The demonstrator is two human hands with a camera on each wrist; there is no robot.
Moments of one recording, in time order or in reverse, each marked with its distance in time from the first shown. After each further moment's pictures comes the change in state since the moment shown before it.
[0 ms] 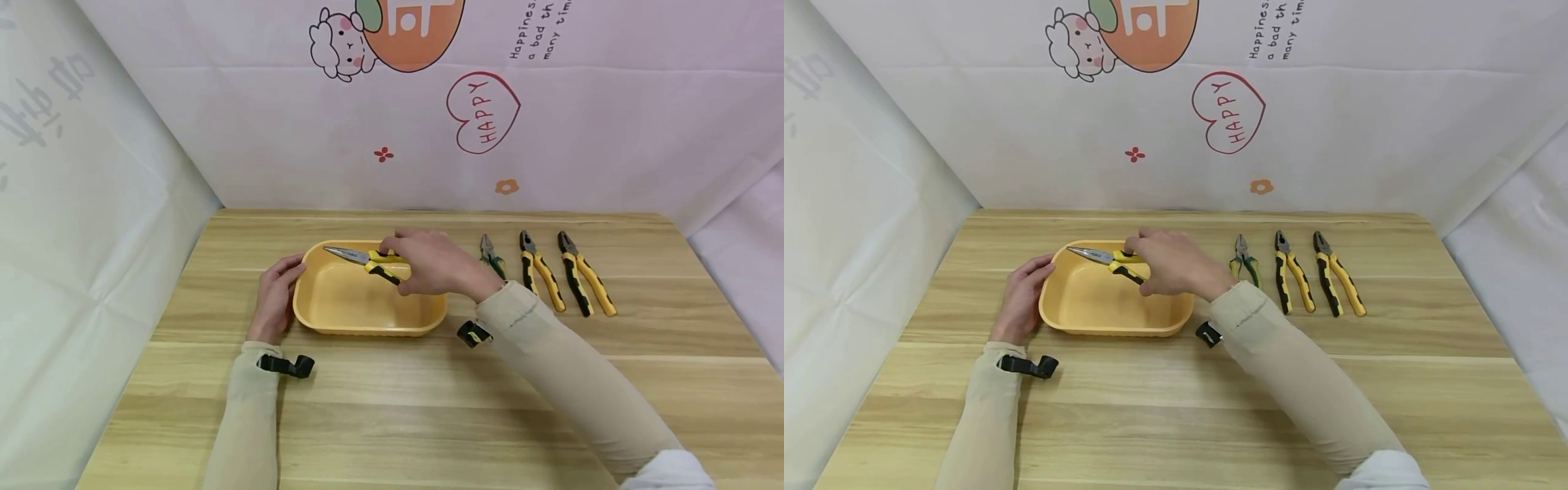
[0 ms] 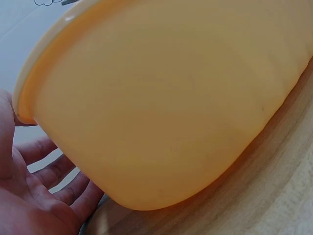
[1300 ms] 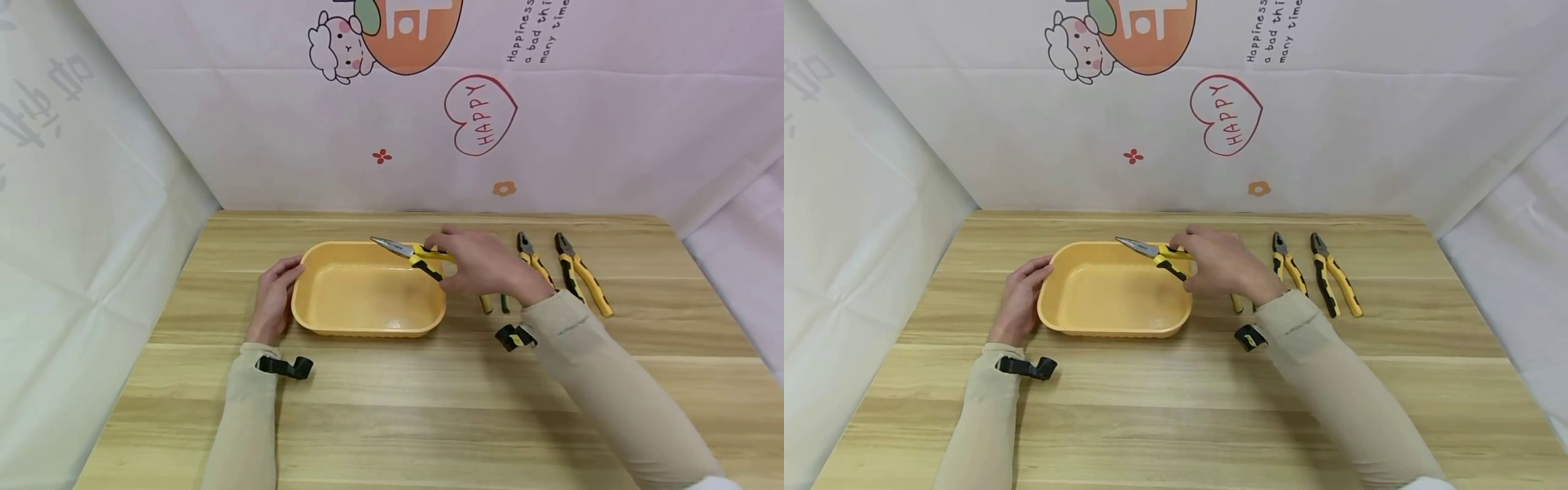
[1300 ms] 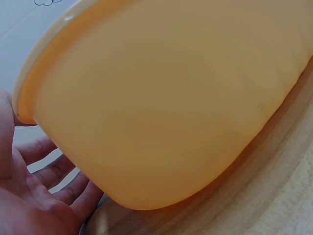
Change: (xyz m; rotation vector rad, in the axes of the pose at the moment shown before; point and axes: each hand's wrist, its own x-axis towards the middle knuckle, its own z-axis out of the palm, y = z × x) left_hand 0.000 0.000 0.000 0.006 0.000 0.007; right_hand -0.044 0.045 -0.006 0.013 0.064 0.115
